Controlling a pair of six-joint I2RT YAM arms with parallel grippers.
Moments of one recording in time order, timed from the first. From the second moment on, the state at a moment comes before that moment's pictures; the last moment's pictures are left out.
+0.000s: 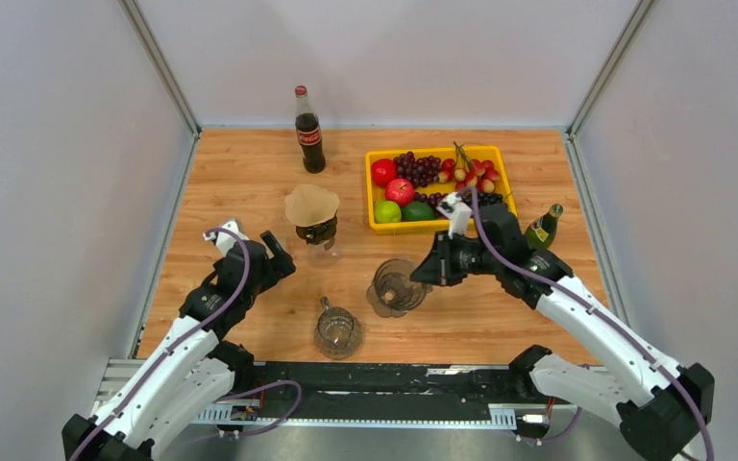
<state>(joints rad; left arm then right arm) -0.45 0.67 0.53 -0.56 -0.40 -0.83 0.54 0.95 0.81 -0.50 -0.50 0.53</state>
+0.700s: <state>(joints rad) -0.44 0.68 0.53 -0.59 -0.39 -0.87 0.98 1.40 1.12 -0.41 -0.42 0.46</state>
